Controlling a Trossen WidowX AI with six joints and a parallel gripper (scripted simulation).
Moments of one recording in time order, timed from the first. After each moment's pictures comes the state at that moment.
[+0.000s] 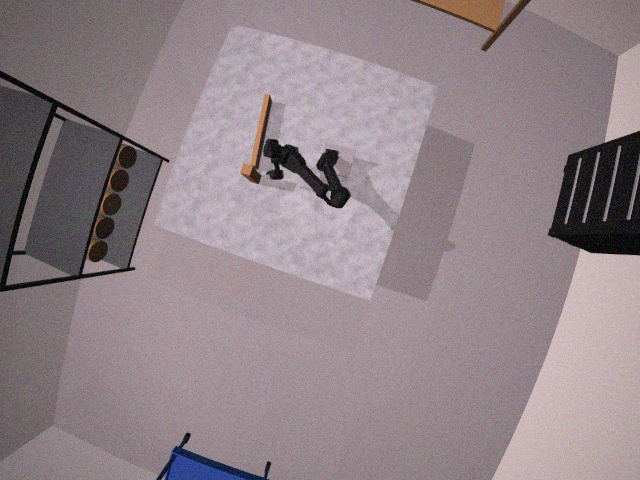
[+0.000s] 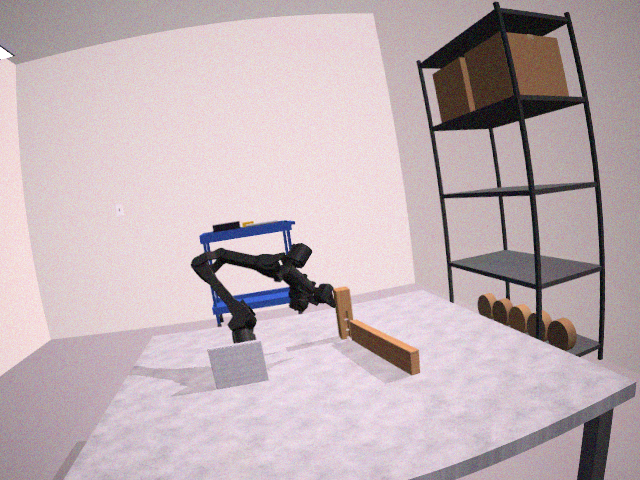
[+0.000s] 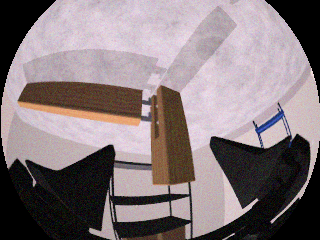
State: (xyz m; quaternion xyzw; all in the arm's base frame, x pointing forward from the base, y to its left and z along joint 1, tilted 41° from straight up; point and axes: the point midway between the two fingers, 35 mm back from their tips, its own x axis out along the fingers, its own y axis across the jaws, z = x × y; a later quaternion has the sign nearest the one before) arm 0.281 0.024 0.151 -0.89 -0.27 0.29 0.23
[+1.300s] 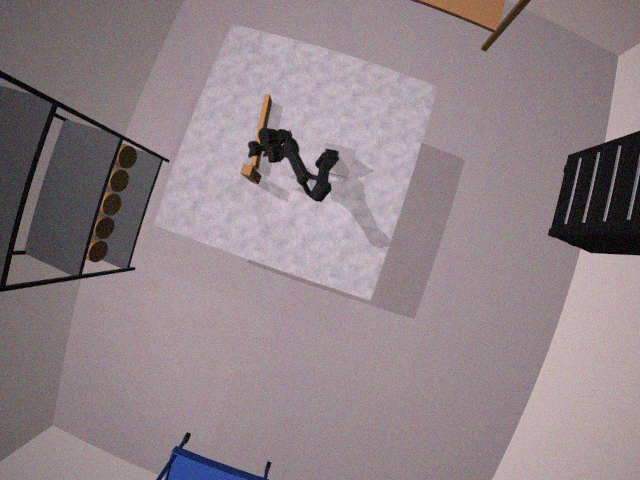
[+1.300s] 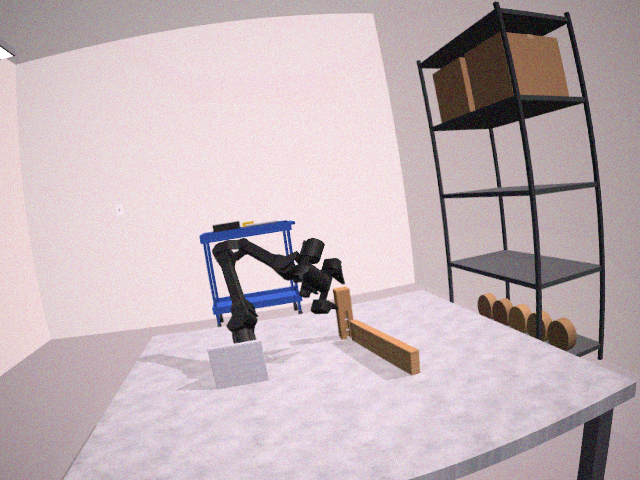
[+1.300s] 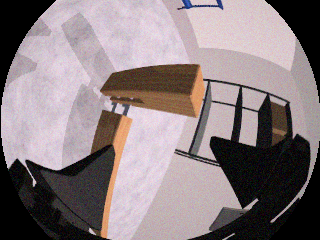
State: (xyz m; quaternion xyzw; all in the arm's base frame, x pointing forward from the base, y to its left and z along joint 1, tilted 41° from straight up) arm 0.326 -0.017 0.150 -0.50 -0.12 0.36 0.77
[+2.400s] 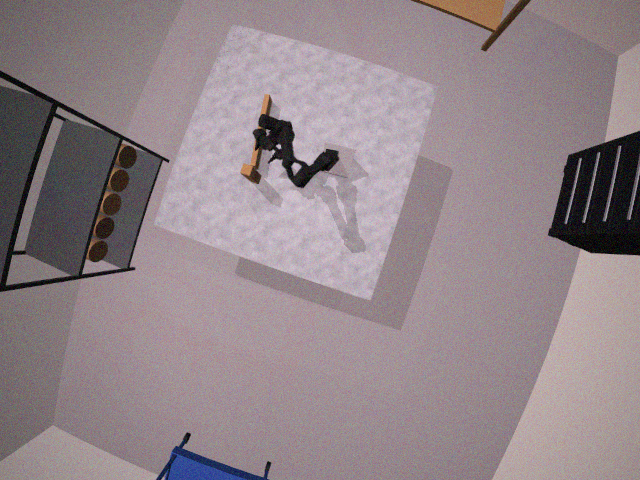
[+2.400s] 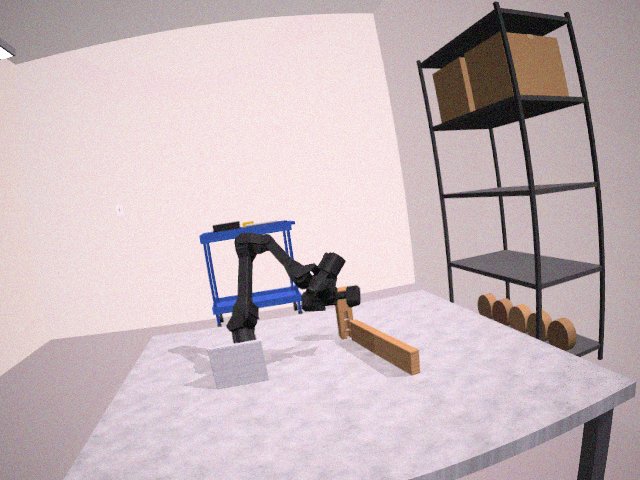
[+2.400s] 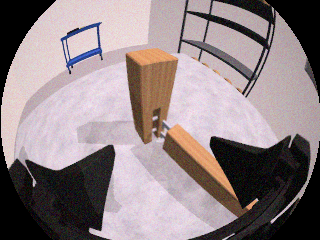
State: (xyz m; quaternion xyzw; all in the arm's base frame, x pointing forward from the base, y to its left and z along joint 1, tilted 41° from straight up) arm 0.316 -0.011 0.110 0.12 0.07 0.49 0.86
